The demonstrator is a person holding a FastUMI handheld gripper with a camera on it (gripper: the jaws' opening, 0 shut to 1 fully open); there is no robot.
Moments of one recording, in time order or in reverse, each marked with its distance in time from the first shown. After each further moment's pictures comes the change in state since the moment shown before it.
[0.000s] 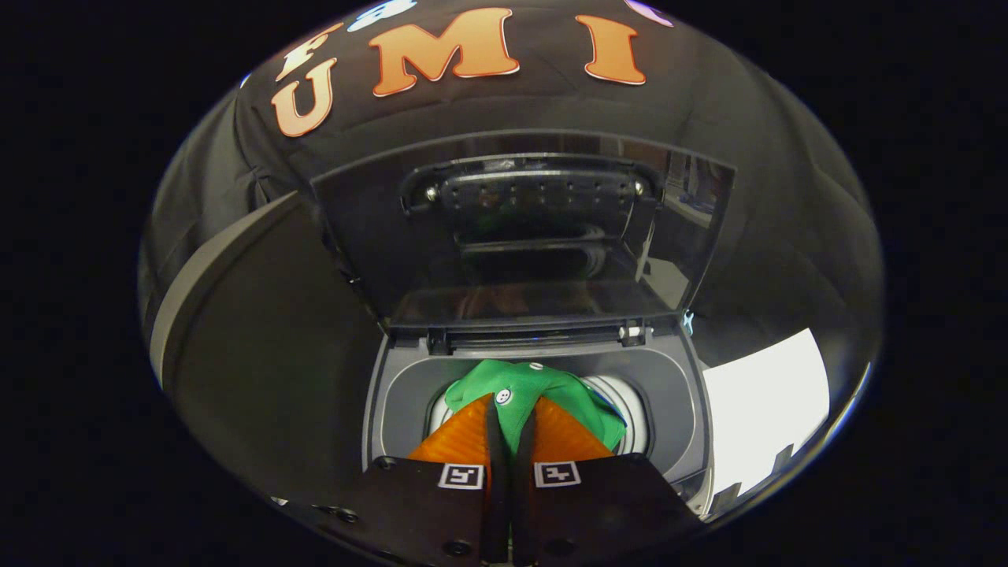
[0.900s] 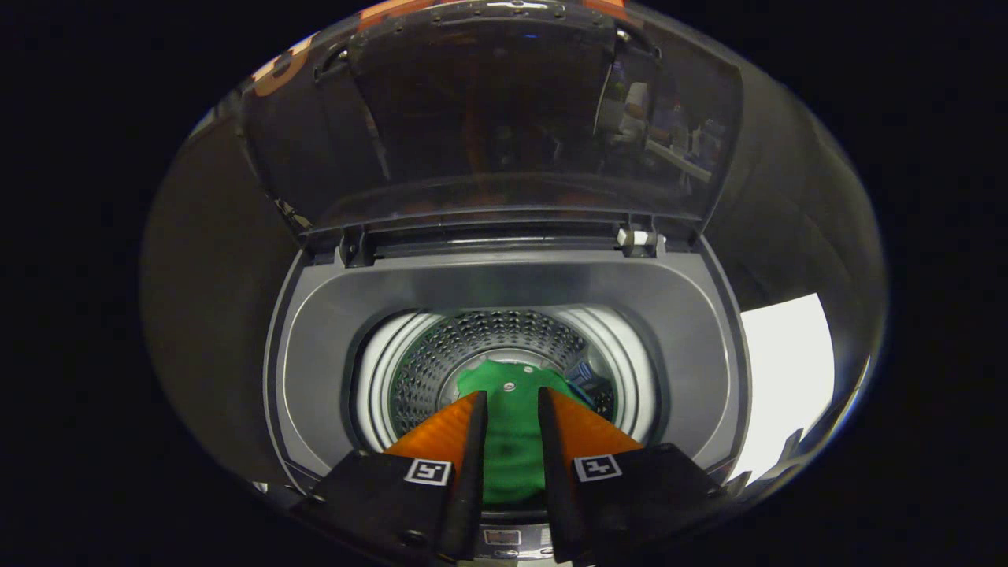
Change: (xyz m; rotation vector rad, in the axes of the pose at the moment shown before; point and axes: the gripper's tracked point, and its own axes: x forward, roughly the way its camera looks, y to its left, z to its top) arm 0.053 -0.045 -0.075 -0.019 0.176 -0.052
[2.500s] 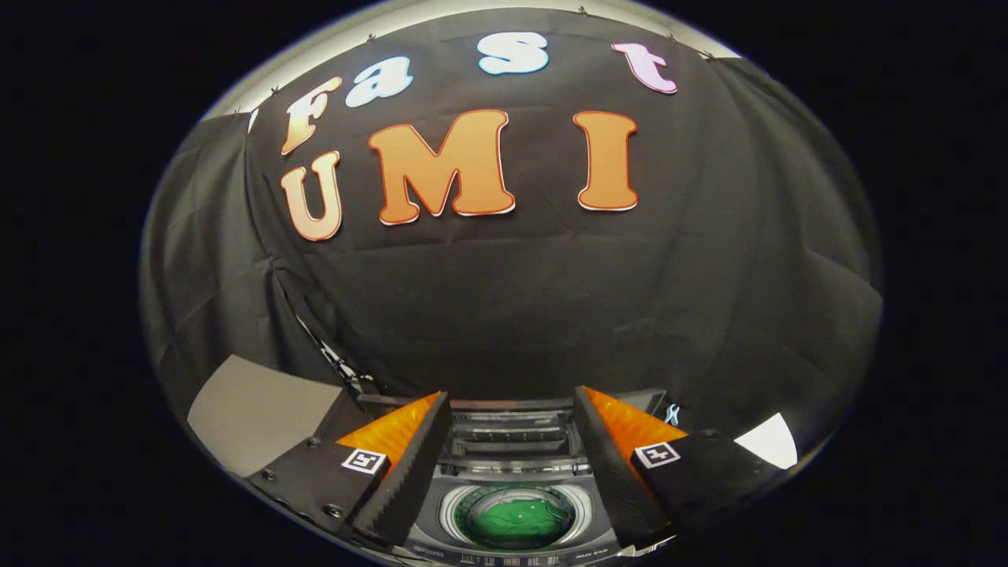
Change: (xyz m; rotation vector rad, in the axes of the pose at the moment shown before) arm -0.228 0.019 0.274 -0.004 -0.557 0.068
